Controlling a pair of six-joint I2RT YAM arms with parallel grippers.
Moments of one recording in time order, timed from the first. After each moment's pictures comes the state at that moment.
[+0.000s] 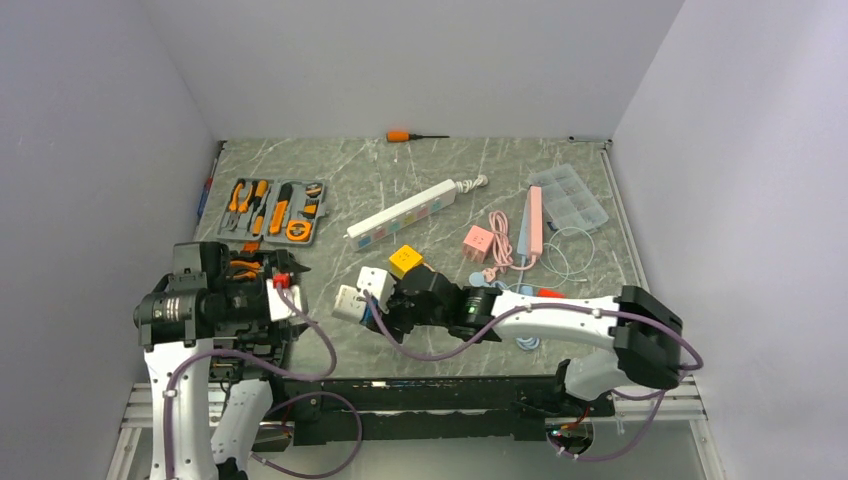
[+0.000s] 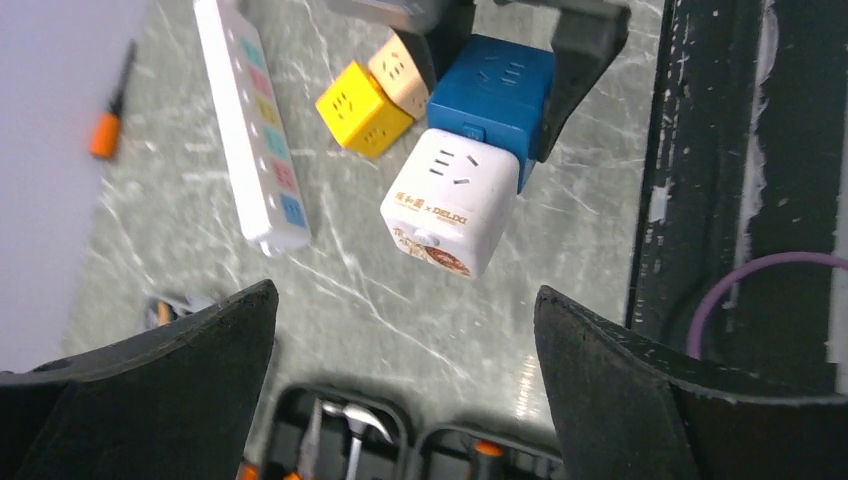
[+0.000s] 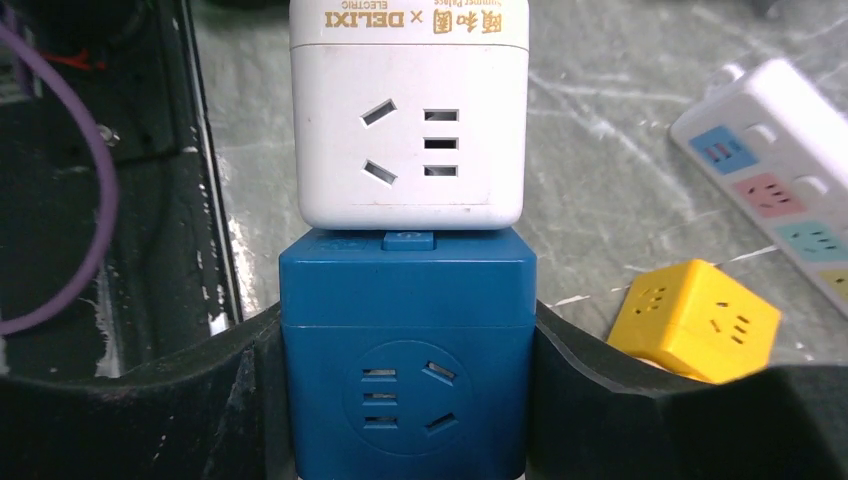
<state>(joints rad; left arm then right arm) 0.13 0.74 1.11 -1.44 0.99 1.38 1.21 1.46 0.89 0.04 -0.06 -0.16</state>
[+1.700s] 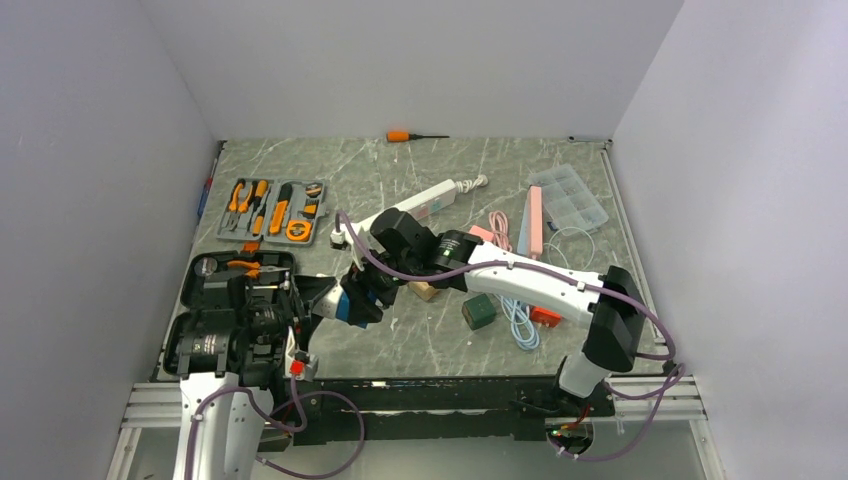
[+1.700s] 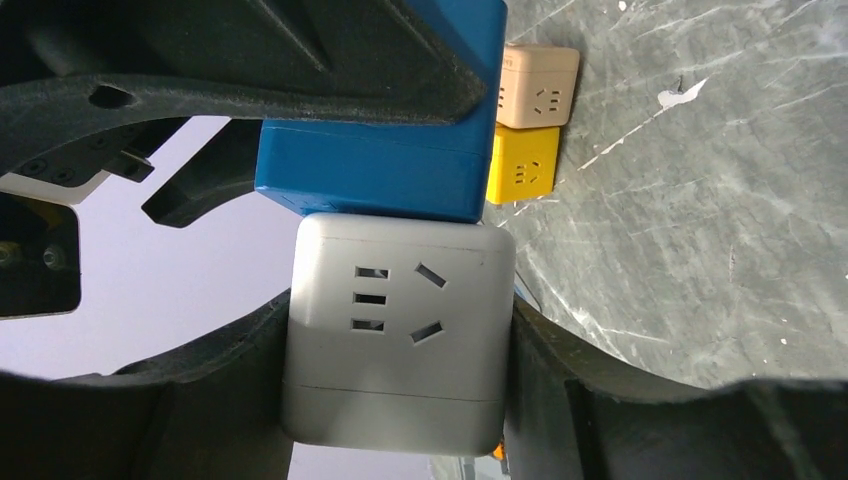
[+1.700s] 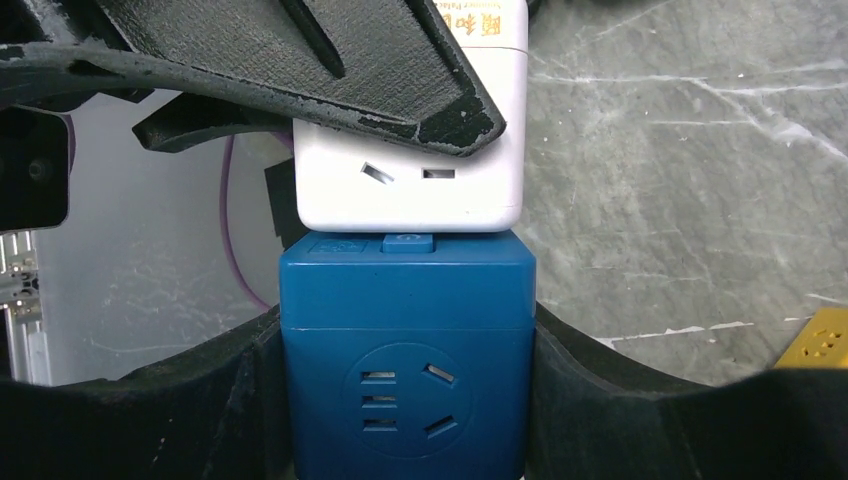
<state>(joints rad) 0.07 0.45 0.61 -0.98 1.16 2.09 1.09 1.63 1.42 -0.47 -0.46 0.11</state>
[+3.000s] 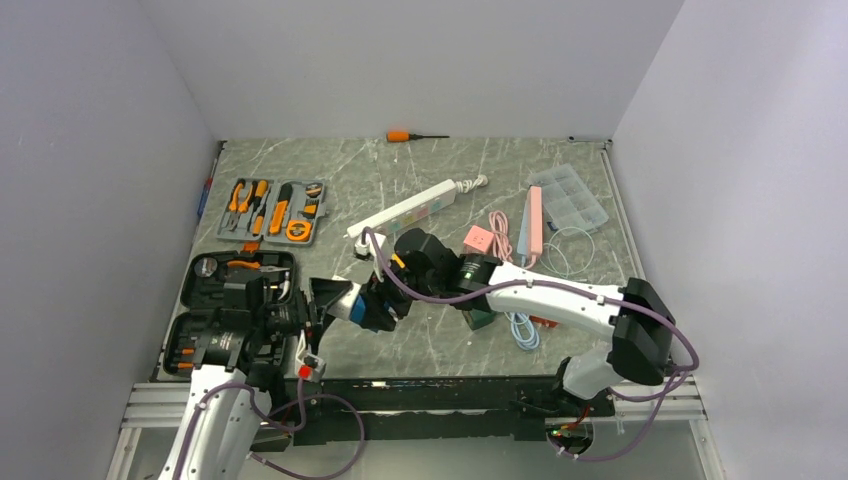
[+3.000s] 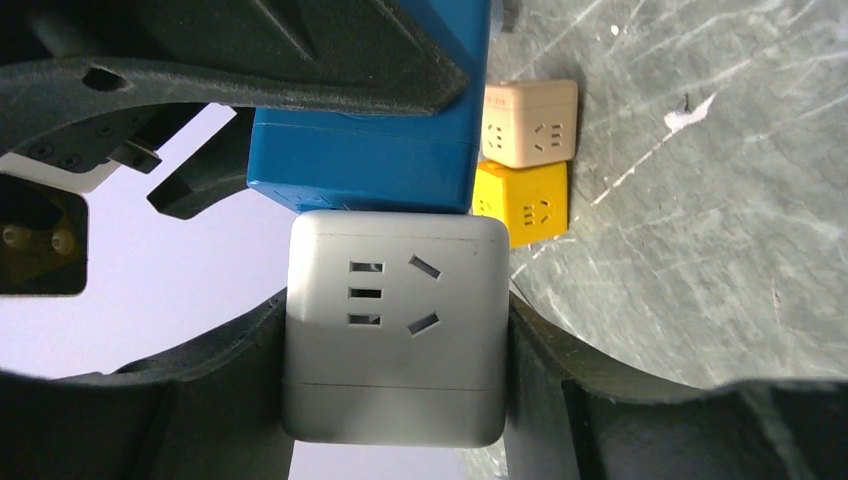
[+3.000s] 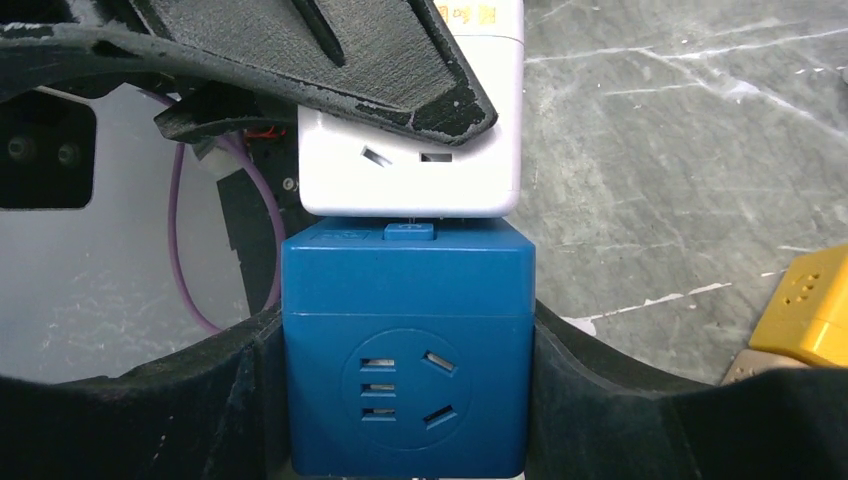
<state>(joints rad) -0.06 0.46 0.46 -0.70 1.12 2.08 1.09 1.50 1.14 -0.27 -0.35 0.15</state>
